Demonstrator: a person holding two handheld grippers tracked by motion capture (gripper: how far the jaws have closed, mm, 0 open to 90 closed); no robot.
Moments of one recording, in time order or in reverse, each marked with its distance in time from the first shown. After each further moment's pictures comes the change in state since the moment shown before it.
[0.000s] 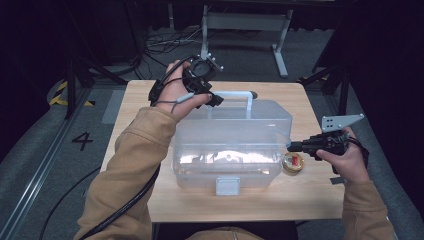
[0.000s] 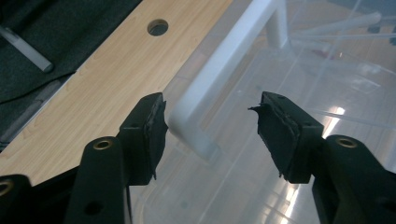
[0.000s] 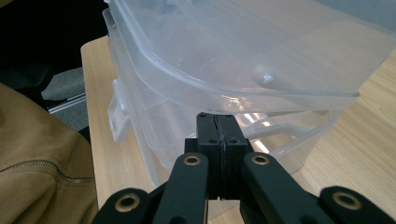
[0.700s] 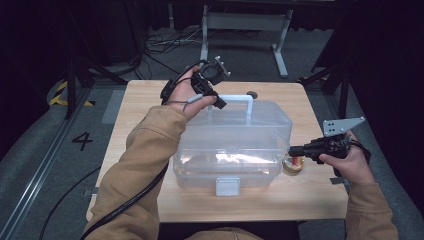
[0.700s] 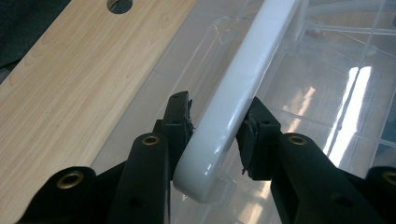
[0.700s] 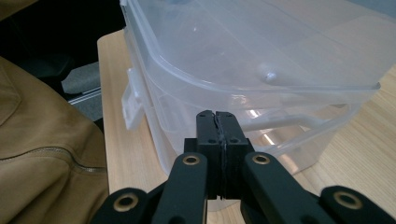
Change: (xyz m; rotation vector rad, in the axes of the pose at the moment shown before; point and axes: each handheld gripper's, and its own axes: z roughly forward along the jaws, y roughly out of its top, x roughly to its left) left arm 0.014 0.009 0.046 0.122 -0.140 0.036; right arm -0.001 -0.011 -0.002 0.006 0.059 -0.021
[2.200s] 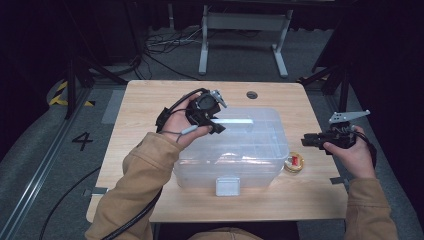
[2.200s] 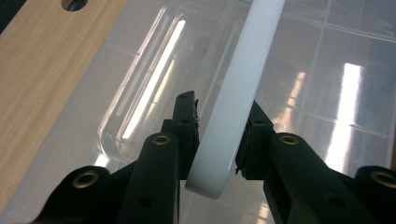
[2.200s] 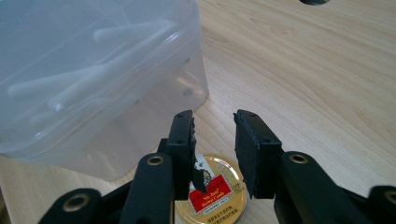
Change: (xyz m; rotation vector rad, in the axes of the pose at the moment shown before) left arm -0.041 -0.046 0.015 -0.037 -0.030 0.123; right arm -0.057 -0.029 -0.020 0.107 -0.300 0.230
